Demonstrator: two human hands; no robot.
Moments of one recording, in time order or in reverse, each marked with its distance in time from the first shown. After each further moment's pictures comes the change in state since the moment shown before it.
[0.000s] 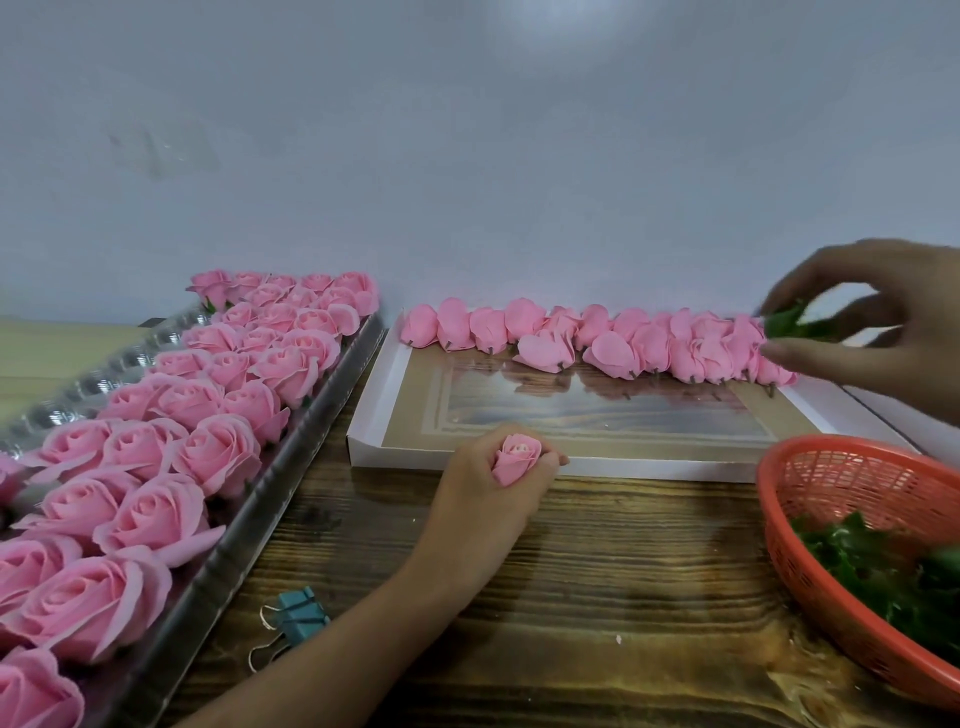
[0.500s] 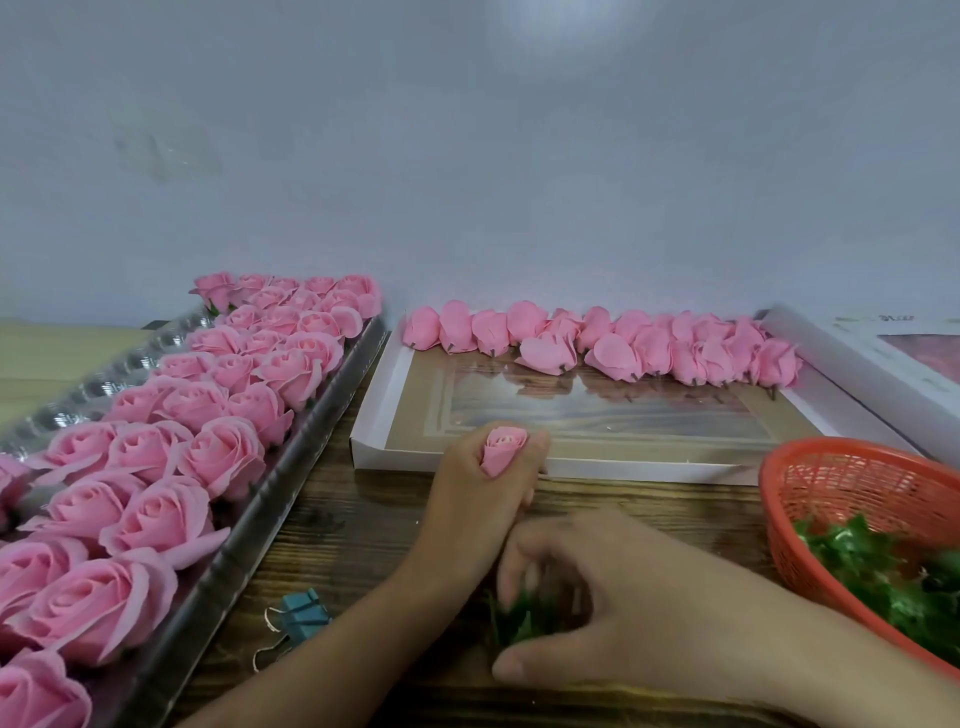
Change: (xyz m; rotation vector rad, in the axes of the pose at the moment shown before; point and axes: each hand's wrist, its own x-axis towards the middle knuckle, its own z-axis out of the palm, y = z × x) left_hand 0.002 0.001 -0.001 -0.126 0.119 0.039; right_hand -0.041 -0.104 0.115 0.332 -0.638 -0.134
